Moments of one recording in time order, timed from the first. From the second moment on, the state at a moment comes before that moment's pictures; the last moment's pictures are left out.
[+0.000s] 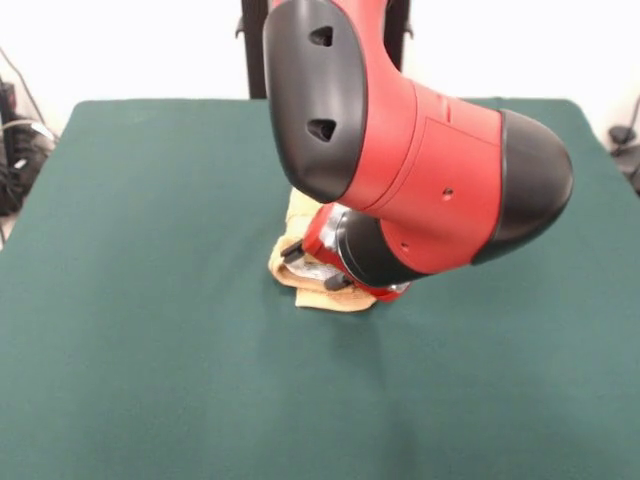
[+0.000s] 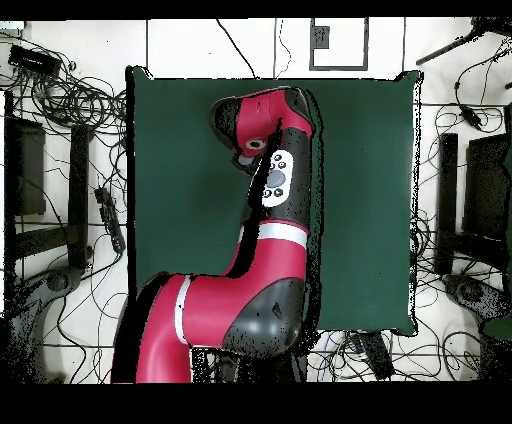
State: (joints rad) arm 0.02 0.14 -0.32 0.44 -0.20 1.52 2.09
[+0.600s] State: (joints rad) arm 0.03 0.14 -0.35 0.43 -0.20 1.54 2.09
